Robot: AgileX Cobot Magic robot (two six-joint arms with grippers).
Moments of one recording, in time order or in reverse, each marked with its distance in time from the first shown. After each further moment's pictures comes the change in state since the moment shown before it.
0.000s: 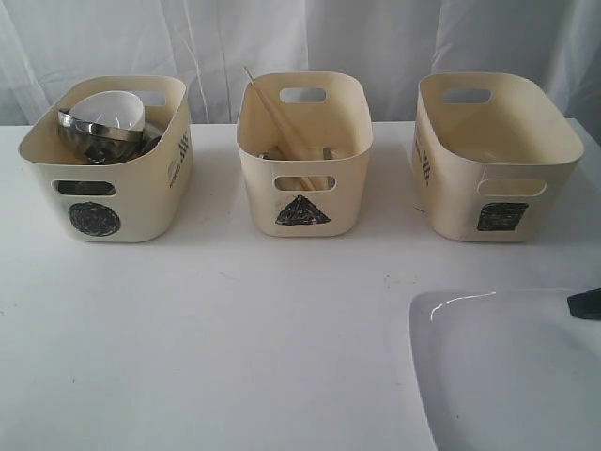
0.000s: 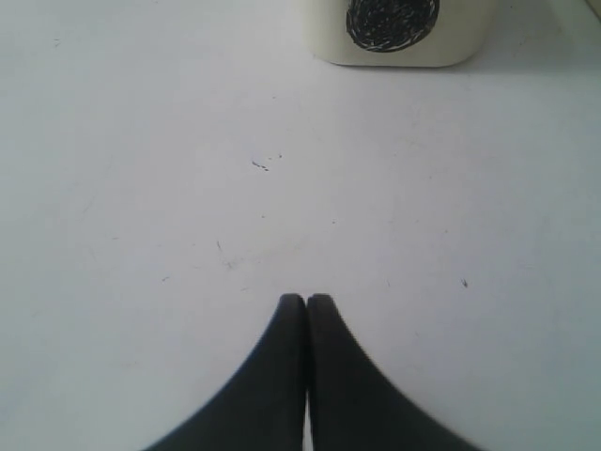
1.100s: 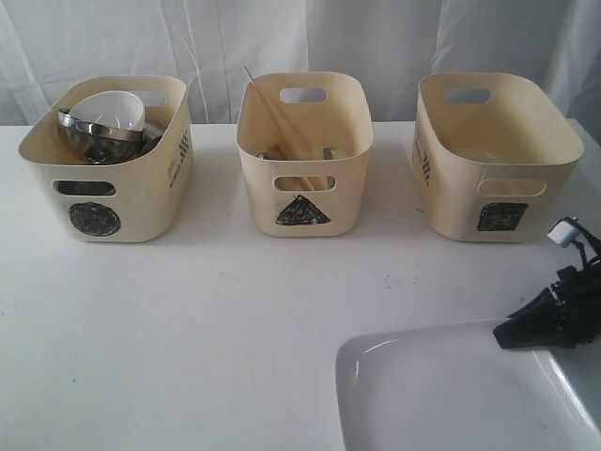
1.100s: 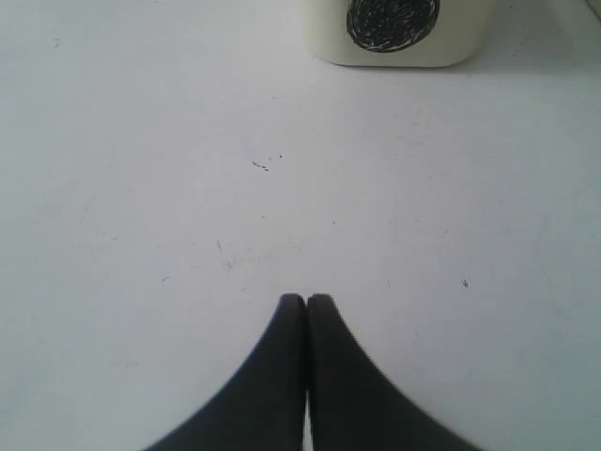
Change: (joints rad) left arm 0.000 0.000 0.000 0.000 0.000 0.000; right arm 0.280 -0.008 0.049 -0.167 0.015 0.122
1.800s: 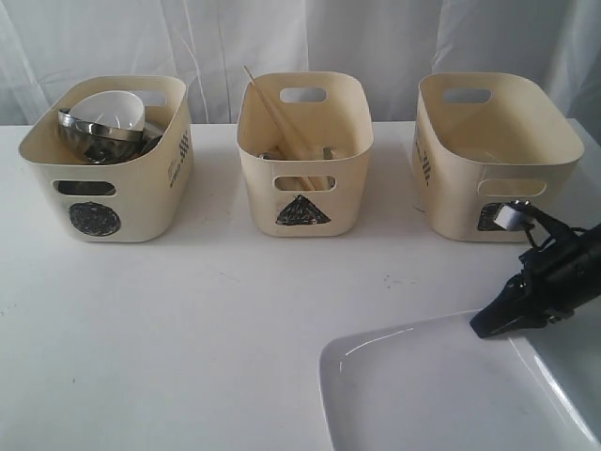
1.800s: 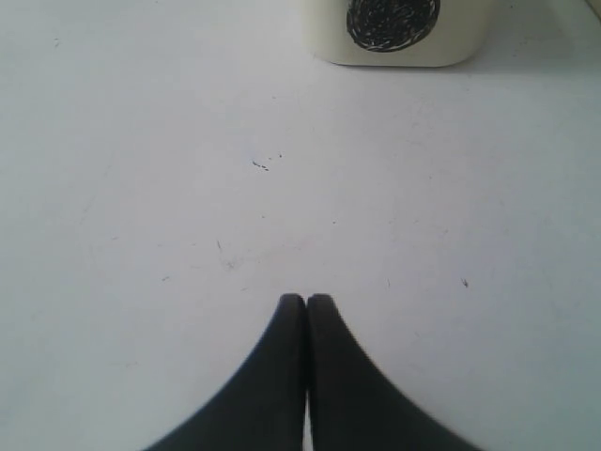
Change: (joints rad) left arm 0.000 0.000 0.000 0.000 0.000 0.000; right arm 0.161 -0.112 -0.043 -0.068 -0.126 0.287
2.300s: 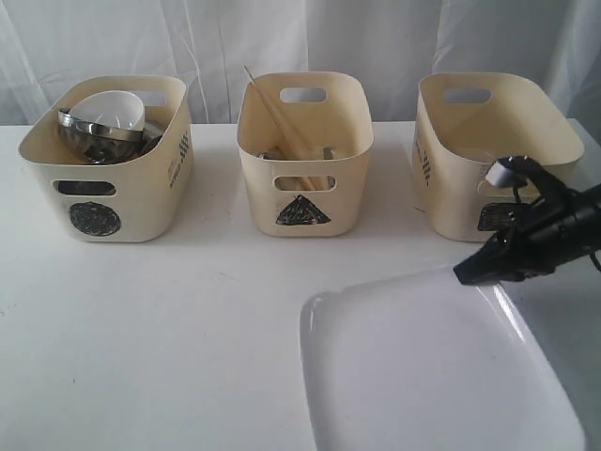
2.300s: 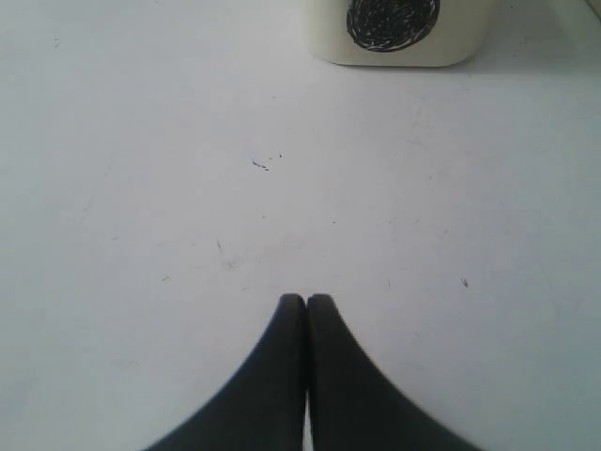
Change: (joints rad) left arm 0.000 0.000 0.000 0.000 0.000 0.000; right arm 0.055 -0.113 -0.004 0.165 -0.110 -0.013
